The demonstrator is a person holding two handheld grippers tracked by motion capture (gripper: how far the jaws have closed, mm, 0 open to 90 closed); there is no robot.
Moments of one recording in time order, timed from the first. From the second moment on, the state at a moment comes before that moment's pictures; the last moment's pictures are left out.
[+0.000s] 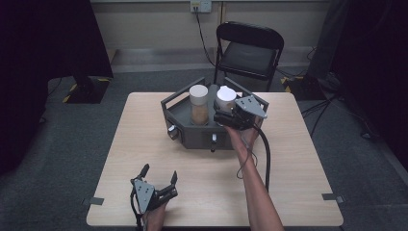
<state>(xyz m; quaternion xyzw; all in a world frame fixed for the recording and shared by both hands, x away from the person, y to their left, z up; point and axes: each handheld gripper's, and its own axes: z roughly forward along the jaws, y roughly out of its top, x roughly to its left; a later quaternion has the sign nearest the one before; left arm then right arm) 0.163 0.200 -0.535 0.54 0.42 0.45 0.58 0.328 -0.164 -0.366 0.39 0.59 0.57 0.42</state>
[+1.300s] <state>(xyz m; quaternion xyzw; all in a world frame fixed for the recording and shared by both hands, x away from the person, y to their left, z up) 0.163 0.200 -0.535 0.54 0.42 0.45 0.58 0.257 -0.184 -0.392 0.39 0.57 0.60 0.41</state>
